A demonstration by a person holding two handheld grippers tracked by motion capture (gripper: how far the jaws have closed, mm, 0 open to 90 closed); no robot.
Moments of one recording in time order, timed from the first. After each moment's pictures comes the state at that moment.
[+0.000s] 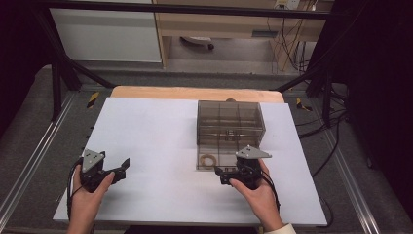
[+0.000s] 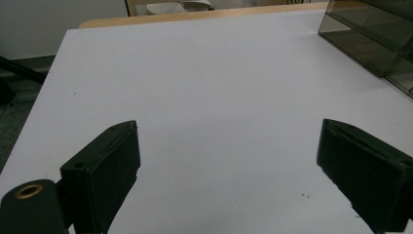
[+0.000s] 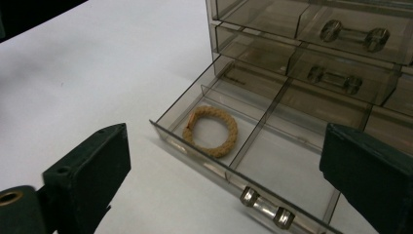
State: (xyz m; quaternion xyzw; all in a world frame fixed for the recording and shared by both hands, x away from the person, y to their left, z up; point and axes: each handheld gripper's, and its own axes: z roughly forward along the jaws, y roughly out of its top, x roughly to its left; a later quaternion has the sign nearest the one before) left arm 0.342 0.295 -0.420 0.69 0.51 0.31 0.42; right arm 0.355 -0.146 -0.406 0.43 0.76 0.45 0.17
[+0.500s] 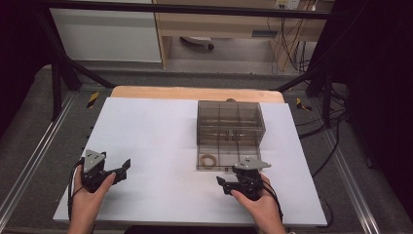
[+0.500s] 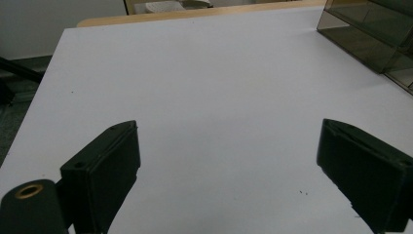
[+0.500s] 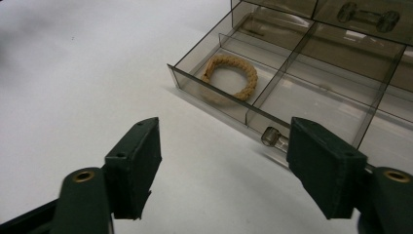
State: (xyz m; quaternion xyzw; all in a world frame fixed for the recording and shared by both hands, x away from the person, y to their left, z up) left arm 0.342 0.294 -0.421 0.69 0.51 0.31 0.42; right arm 0.332 -0.149 -0.419 0.42 0.79 0.42 0.15
